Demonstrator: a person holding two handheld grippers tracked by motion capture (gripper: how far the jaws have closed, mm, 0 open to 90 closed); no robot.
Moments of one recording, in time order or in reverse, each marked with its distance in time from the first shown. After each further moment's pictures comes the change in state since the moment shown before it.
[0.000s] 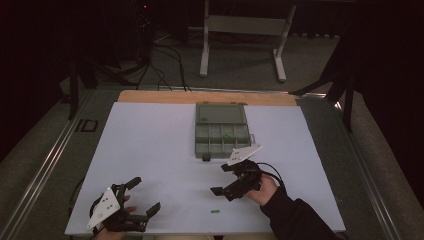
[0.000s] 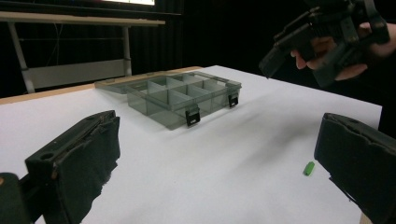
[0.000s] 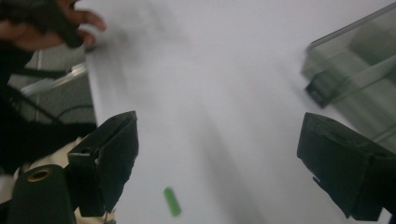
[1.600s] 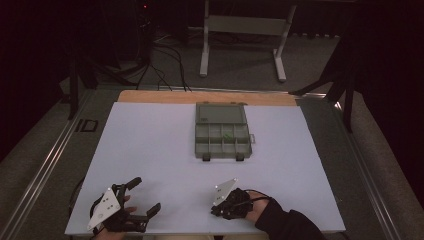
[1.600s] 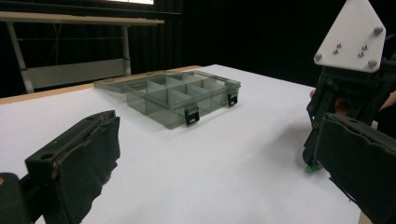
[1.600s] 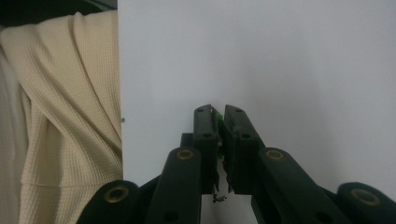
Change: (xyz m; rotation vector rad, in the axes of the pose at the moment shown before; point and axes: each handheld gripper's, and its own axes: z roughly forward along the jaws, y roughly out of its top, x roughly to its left) left arm -0.001 0.000 0.000 0.000 -0.002 0.002; right arm 0.033 -0.050 0.053 0.271 0.073 -0.295
